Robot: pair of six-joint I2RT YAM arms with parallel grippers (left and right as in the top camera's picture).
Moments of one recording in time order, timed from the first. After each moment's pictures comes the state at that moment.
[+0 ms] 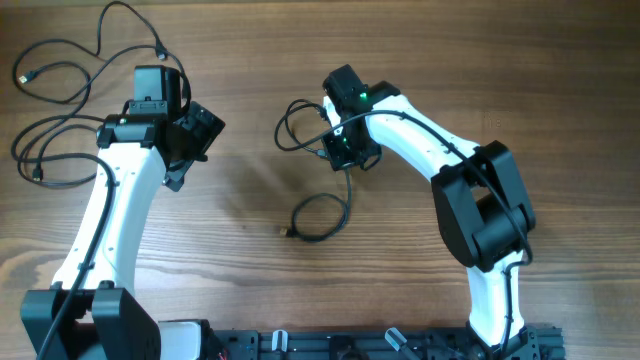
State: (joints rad) left arm 0.00 1.53 1.21 -0.90 -0.03 -0.93; right arm 0.53 2.16 1.61 -0.90 -0.21 0.16
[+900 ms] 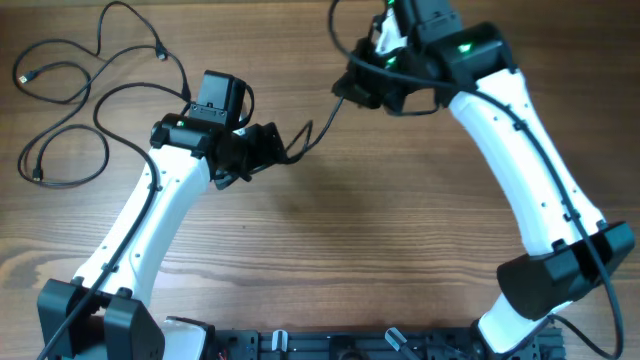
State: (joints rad) left arm -0.25 1.53 1.21 -0.93 0.15 -0.62; right arm 0.39 1.83 1.94 -1.10 -0.55 0.83
